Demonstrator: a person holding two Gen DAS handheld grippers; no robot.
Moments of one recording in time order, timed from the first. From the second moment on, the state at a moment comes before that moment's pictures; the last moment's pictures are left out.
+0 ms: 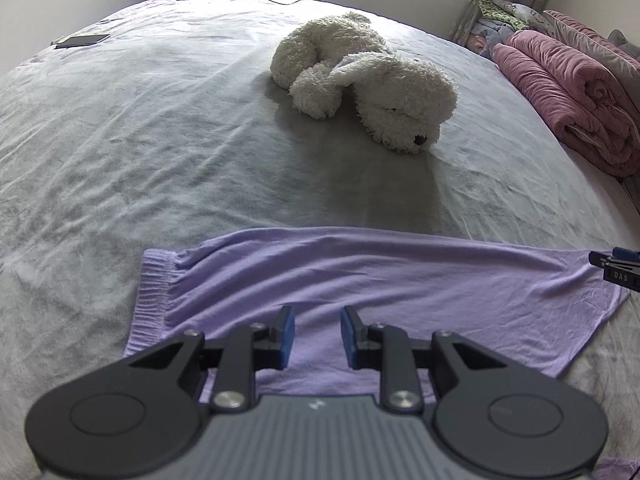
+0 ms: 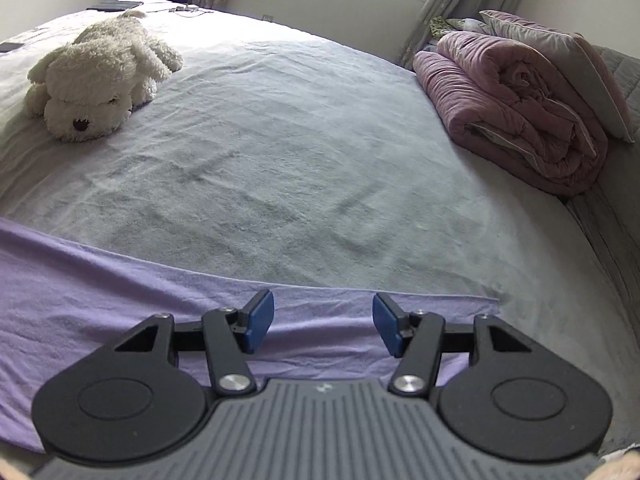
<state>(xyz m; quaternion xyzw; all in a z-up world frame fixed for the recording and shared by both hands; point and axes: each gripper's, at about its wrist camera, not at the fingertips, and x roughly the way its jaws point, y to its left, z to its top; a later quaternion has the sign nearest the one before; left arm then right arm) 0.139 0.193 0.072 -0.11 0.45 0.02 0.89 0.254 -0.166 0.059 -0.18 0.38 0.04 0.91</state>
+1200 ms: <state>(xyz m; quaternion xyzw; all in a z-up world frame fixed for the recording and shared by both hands) 0.139 0.179 0.068 -0.07 0.45 0.01 0.89 0.252 -0.216 0.043 -0.05 0.30 0.03 0.95</state>
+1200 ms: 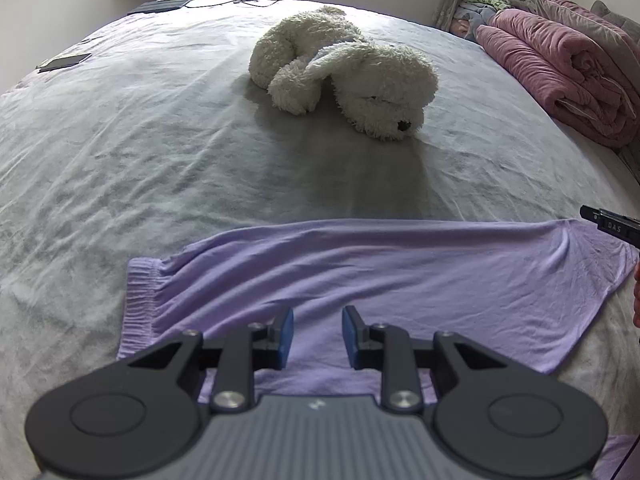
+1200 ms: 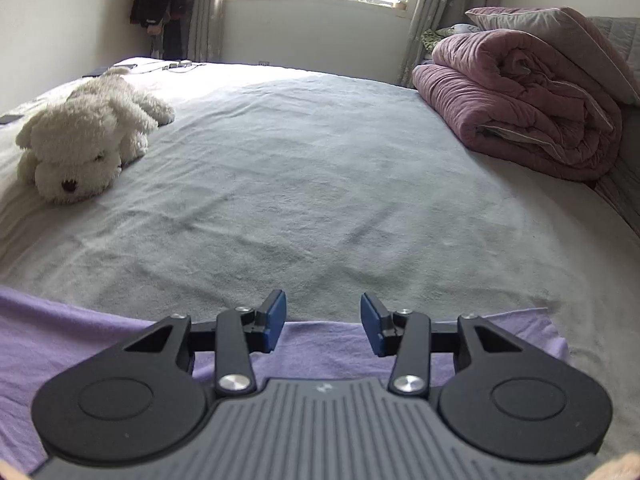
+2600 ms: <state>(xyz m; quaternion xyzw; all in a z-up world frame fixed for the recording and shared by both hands) 0.139 0.170 0.064 -0.06 0.45 0.00 0.89 0.251 -0.347 0.008 -0.11 0.35 -0.30 0.88</state>
